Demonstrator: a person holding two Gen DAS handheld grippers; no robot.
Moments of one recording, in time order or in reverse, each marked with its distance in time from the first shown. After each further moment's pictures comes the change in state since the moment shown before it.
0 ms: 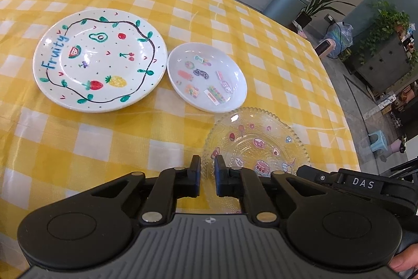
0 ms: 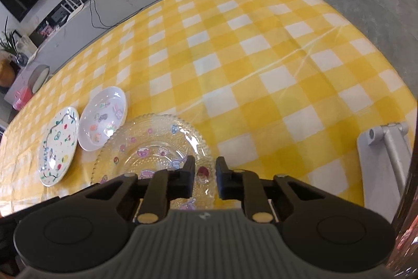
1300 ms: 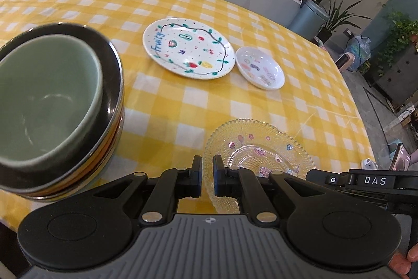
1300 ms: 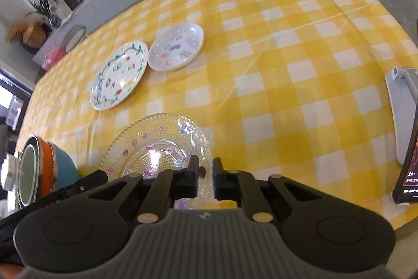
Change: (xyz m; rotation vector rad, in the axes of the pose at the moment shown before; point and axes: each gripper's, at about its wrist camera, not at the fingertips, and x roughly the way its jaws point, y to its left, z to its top) left arm -0.094 0.047 -0.065 -0.024 -0.088 0.121; right arm -0.045 0.054 -0.072 -0.159 0.123 0.093
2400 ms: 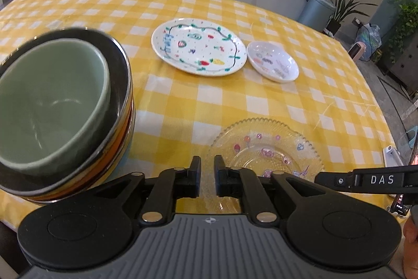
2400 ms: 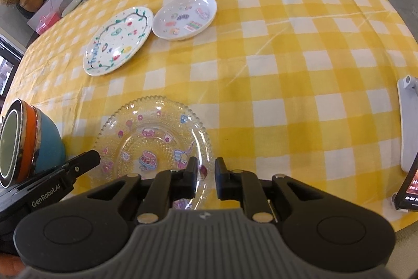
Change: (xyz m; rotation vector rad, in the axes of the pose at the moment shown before) left arm 0.004 -0.002 -0.008 0.084 -0.023 0.083; right arm 0.015 0.014 -0.003 -0.094 0.071 -0.051
